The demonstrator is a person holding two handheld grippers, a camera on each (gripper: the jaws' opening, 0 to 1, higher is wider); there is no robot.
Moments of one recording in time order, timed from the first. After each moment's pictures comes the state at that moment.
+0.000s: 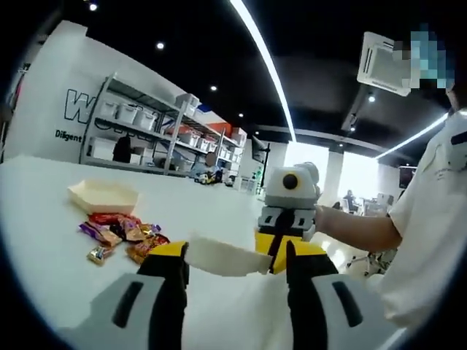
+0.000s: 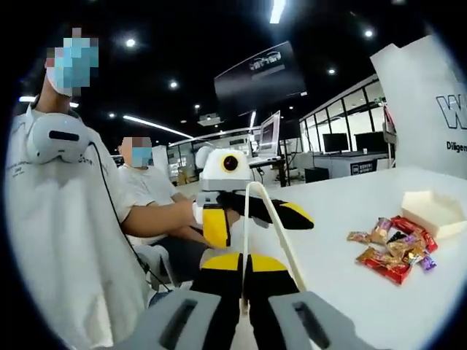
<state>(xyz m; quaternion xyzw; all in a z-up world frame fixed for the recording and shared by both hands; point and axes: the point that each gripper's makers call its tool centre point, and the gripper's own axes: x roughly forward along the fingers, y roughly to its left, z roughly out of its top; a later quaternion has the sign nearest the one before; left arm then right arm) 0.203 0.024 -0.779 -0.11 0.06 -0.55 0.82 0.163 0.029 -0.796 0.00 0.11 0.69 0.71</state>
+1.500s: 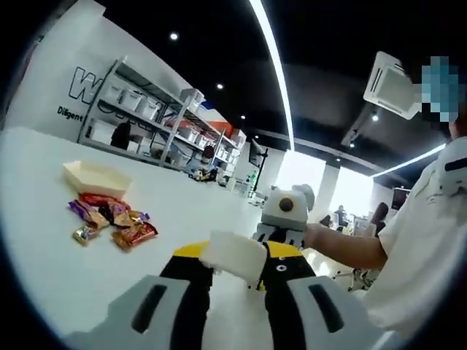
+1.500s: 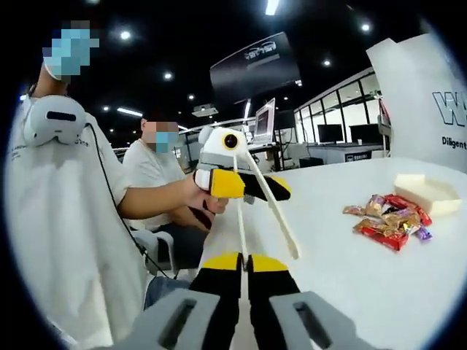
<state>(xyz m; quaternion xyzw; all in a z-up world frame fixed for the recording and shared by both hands) 0.194 0.018 -0.774 -0.17 0.07 -0.56 0.81 0.153 0.008 -0.826 -0.01 0.12 0.69 0.72</state>
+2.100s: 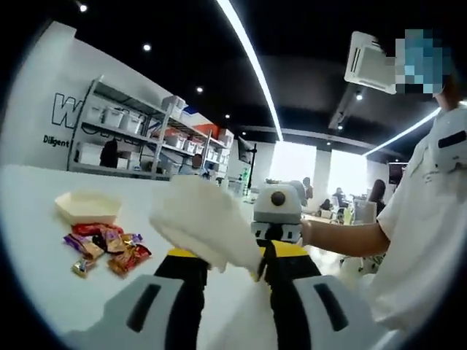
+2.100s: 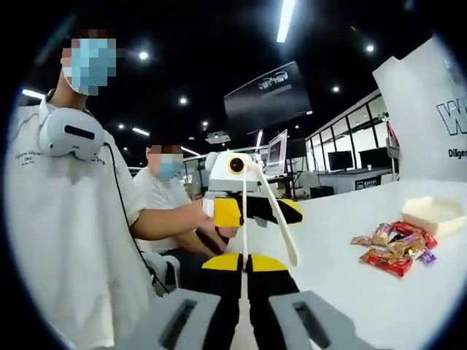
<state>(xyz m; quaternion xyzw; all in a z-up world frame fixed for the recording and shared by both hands) 0.185 0.002 -0.762 -0.09 0.04 -0.58 0.81 0.148 0.006 -0.789 0.05 0.06 0.71 0.70</state>
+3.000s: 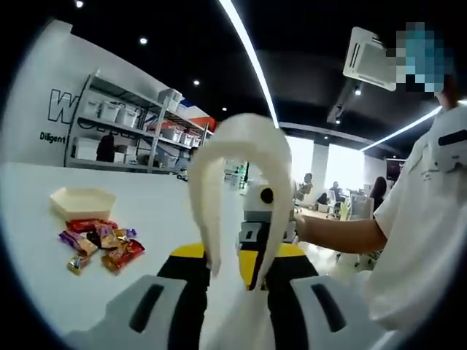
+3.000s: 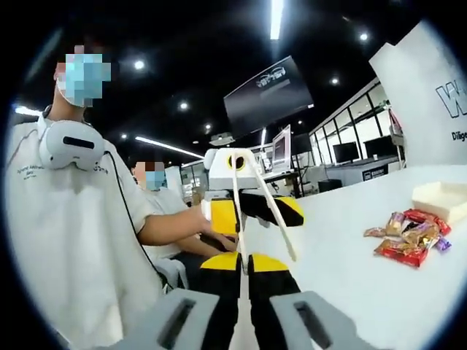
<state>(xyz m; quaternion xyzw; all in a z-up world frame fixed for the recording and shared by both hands) 0.179 -0.002 -0.766 -0.08 0.06 -0.59 0.80 0.145 0.016 -0.798 0.06 0.09 0.72 0.69</state>
